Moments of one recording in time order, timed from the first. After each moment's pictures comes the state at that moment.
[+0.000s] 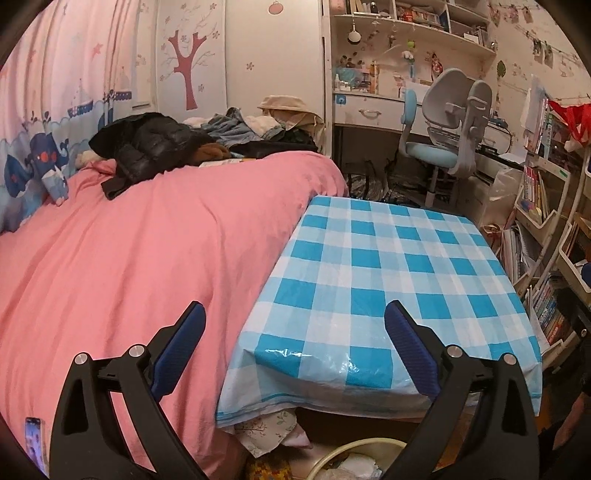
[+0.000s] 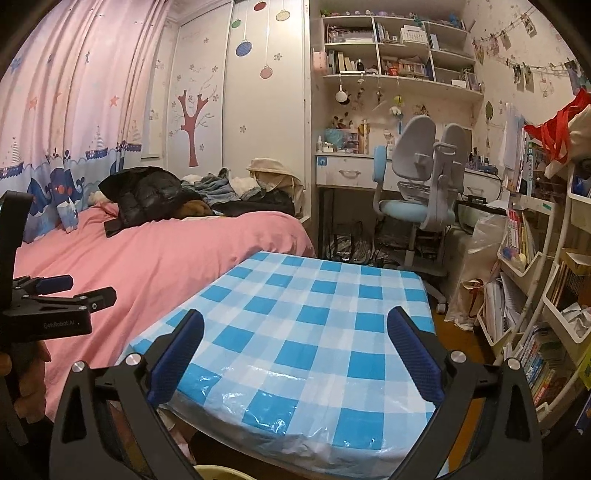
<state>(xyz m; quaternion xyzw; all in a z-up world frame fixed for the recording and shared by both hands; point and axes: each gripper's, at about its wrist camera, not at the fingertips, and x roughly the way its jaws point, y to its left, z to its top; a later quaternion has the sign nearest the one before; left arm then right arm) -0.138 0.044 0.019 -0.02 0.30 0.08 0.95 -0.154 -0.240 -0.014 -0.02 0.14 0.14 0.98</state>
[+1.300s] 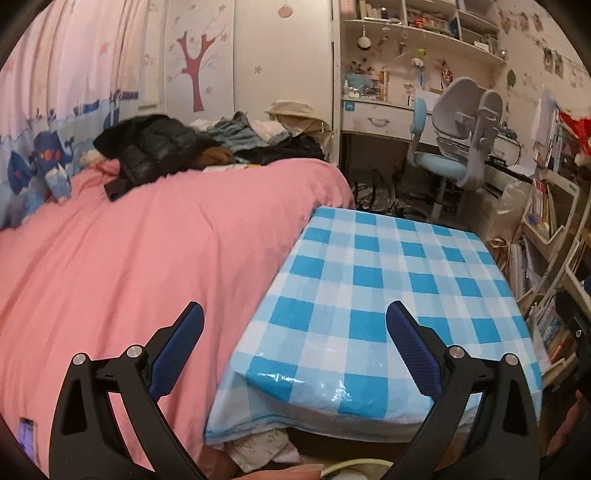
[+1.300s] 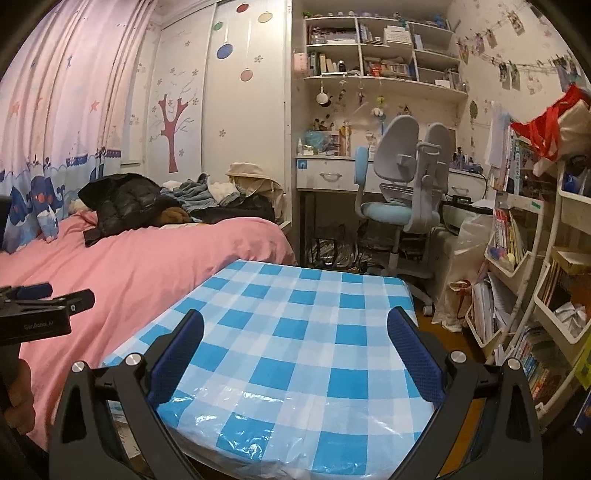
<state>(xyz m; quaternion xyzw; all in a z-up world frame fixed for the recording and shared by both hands) -0.110 0.036 0.025 -0.02 0.28 0.10 0.96 -0.127 -0.248 -0.009 -0.01 0.14 0.10 0.99</state>
